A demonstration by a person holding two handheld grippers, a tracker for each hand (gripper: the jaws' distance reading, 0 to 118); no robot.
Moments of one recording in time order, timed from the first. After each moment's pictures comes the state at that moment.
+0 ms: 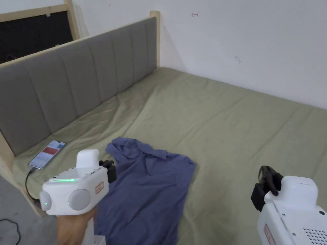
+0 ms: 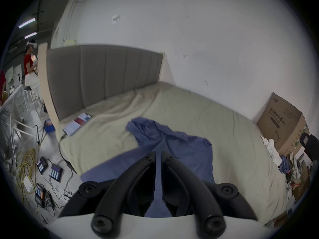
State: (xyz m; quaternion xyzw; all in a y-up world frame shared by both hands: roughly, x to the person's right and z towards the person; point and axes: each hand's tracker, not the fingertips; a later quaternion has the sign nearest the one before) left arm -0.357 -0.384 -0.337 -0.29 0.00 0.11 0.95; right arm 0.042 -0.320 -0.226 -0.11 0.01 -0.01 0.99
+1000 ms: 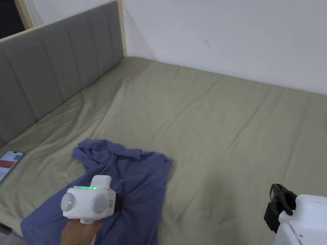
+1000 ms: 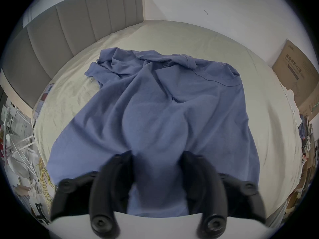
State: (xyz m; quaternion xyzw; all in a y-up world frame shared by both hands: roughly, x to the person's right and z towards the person) left arm -0.295 -0.498 -0.425 -0.51 -0.02 -0.01 0.86; right arm 0.098 -0.356 -0.229 -0.17 -0.06 -0.01 0.98
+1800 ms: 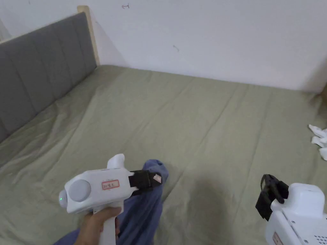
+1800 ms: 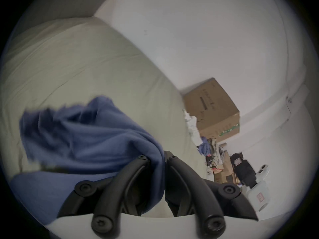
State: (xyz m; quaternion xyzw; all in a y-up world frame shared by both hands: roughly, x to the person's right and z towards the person) left arm -0.179 -0.367 -0.382 -0.42 -0.34 0.28 0.79; right arm 0.143 -0.337 -0.180 -0.14 -0.10 -0.05 0.98
